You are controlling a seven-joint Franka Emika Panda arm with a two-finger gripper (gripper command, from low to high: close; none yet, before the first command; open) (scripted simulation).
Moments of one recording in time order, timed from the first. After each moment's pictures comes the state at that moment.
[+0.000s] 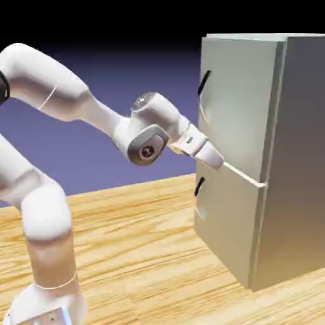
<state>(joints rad) -0.04 -0.62 0.06 -2.79 0.12 3.02 0.86</state>
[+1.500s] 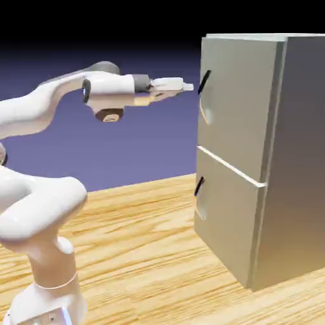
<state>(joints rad) -0.87 -1.42 1.06 -2.53 2.07 2.81 2.78</state>
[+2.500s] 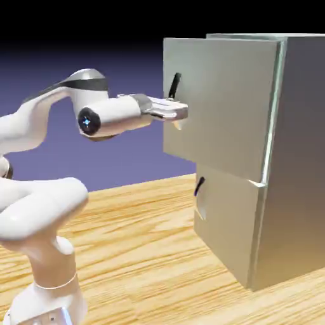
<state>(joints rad) -0.83 -1.58 0.67 -2.91 2.17 1.98 2.56</state>
